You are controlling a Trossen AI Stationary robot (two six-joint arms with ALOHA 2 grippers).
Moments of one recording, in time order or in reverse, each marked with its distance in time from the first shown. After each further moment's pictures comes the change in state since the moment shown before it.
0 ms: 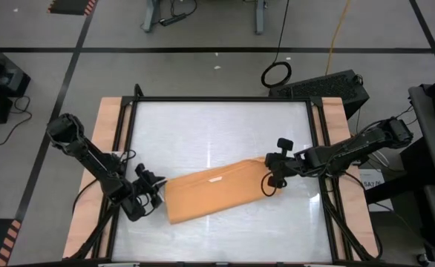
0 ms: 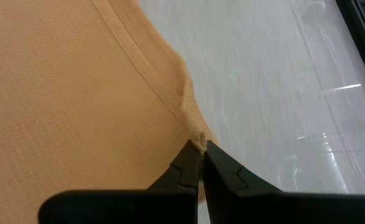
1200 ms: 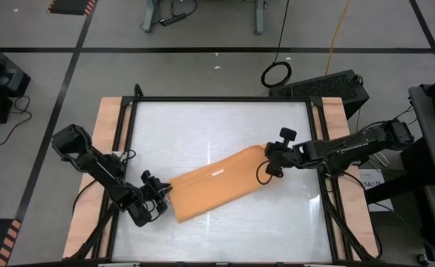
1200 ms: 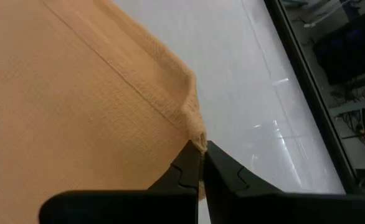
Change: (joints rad) left arm 0.008 0.209 0.017 0.229 0.033 -0.012; right arm -0.114 0.000 0.030 -0.052 0.128 -0.080
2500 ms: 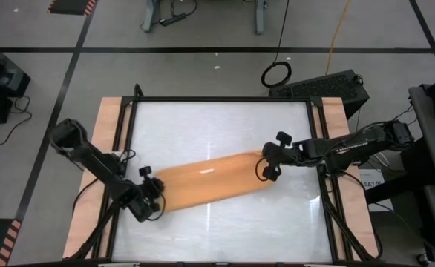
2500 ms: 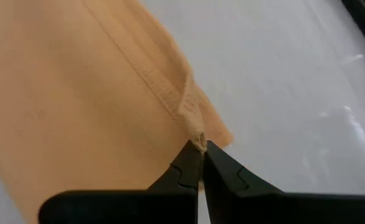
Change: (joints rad) left arm 0.064 -0.086 0.079 -0.354 0.279 0.344; right arm -0.044 0.000 0.000 0.073 -0.231 0.106
